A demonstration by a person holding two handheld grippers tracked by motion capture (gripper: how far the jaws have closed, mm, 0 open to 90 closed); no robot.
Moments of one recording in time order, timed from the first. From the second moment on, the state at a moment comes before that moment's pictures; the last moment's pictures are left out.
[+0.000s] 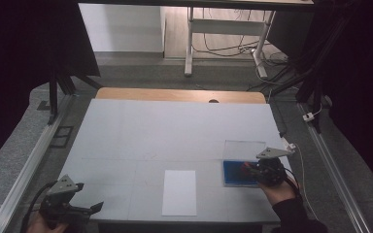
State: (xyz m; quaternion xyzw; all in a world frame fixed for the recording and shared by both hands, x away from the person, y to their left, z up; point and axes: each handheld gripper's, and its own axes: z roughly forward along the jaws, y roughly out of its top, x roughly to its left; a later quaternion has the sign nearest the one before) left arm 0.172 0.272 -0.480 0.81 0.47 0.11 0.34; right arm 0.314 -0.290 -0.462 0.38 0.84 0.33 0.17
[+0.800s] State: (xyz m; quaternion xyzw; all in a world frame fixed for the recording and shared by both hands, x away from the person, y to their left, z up) left arm 0.172 0.275 -0.480 0.80 0.47 0.11 0.36; right arm 0.294 -0.277 -0.446 0.35 0.84 0.39 0.16
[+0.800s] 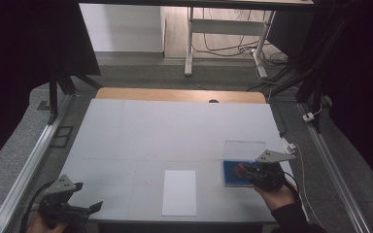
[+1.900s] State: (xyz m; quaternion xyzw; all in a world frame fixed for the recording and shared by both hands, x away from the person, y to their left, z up) left arm 0.172 0.274 -0.480 0.80 0.46 0.11 0.35; right arm 0.287 -0.240 -0.445 0.31 0.85 0.41 0.12
